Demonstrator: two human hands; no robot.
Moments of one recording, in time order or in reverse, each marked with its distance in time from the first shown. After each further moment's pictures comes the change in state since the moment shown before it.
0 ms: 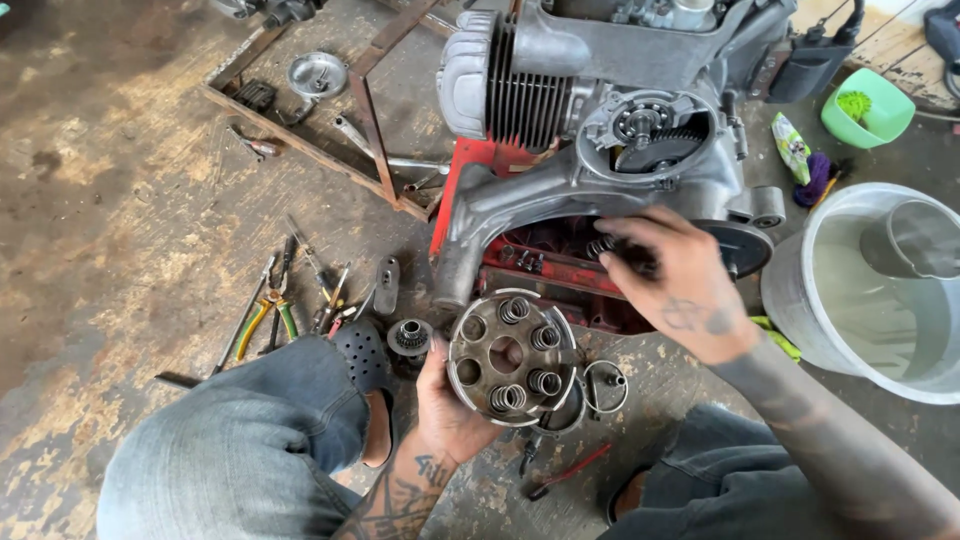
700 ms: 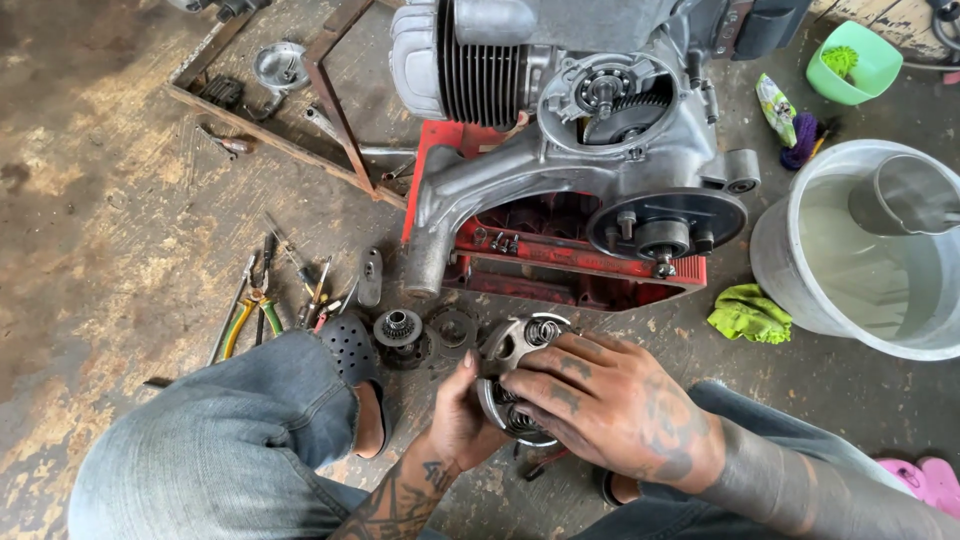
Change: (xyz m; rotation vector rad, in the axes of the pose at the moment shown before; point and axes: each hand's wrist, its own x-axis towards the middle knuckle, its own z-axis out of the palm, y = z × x) left_hand -0.002 -0.038 -0.023 0.182 0.024 -0.082; right_hand -0.069 -0.075 -0.008 -0.042 -0.178 -0.368
